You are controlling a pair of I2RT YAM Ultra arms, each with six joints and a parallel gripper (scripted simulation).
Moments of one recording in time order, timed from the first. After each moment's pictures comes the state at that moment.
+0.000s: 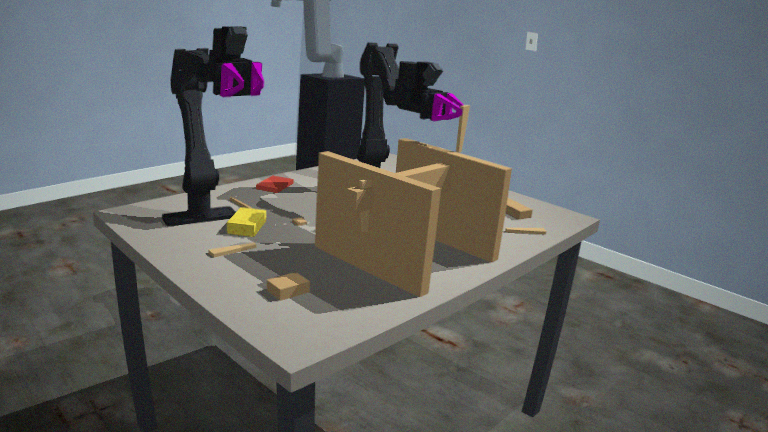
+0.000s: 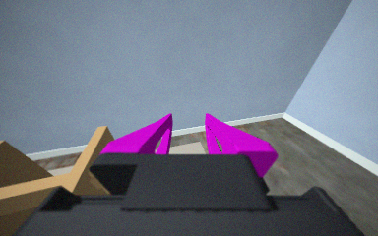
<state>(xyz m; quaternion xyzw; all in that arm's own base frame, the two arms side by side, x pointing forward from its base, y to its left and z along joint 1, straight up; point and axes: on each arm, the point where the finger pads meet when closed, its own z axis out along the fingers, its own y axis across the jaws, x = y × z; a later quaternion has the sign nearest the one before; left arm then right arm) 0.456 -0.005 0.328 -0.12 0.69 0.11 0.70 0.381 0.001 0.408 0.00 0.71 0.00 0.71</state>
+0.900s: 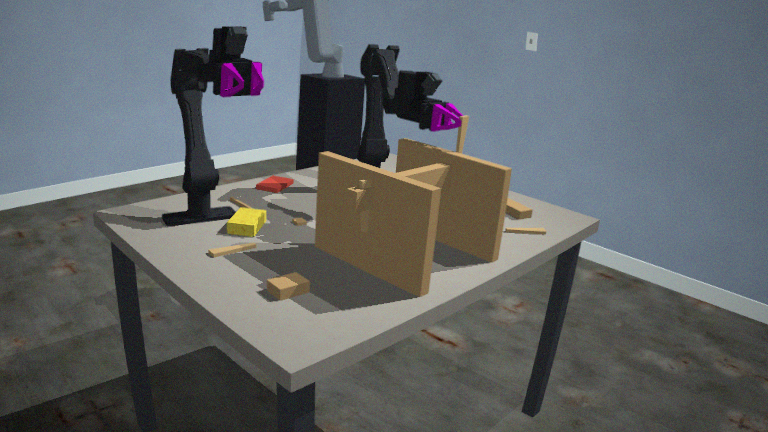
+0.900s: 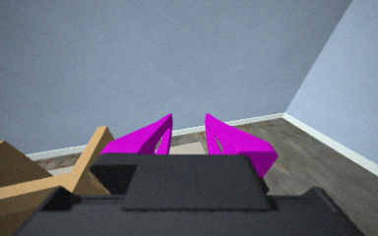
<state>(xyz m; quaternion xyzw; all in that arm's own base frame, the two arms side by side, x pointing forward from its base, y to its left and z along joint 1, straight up) 0.456 -0.004 0.301 -0.12 0.70 0.11 0.70 0.381 0.001 0.408 0.00 0.71 0.00 0.71</state>
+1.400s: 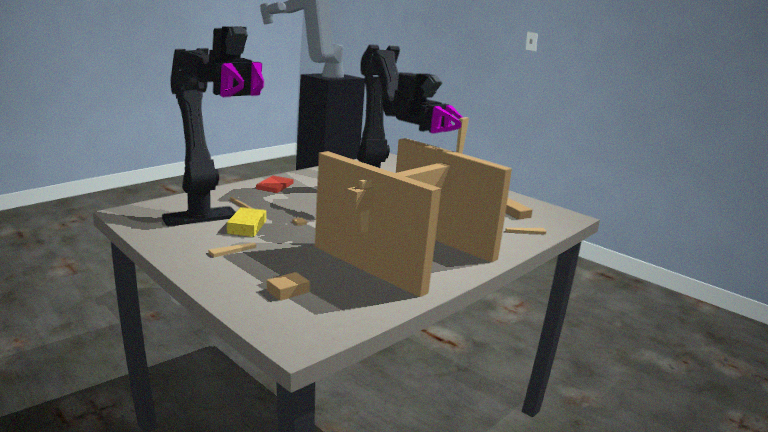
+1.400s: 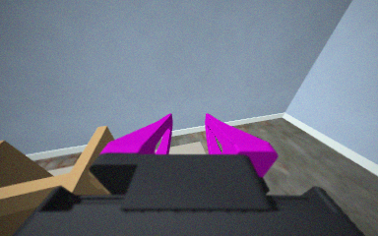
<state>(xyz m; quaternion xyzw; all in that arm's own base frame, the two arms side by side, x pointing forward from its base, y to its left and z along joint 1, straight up) 0.456 -0.004 0.297 -0.12 0.70 0.11 0.70 0.381 0.001 0.408 0.00 0.71 0.00 0.71</state>
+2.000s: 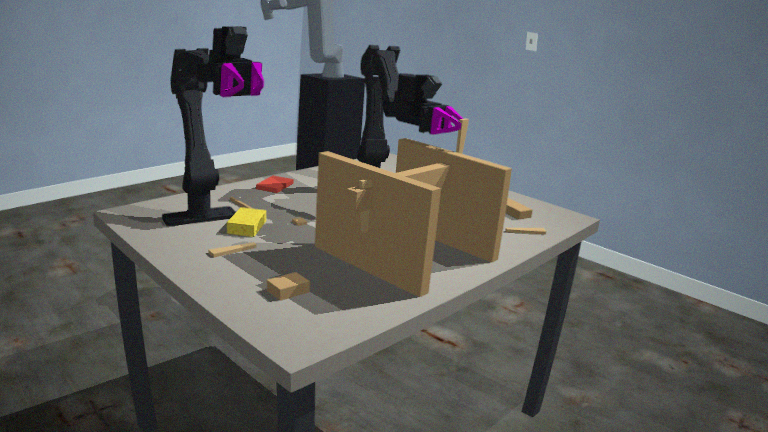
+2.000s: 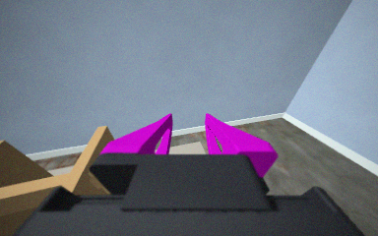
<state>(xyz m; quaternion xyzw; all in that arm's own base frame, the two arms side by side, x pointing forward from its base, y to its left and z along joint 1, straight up) 0.457 -0.004 0.294 -0.12 0.70 0.11 0.70 0.381 0.001 0.408 0.00 0.71 0.00 0.71</state>
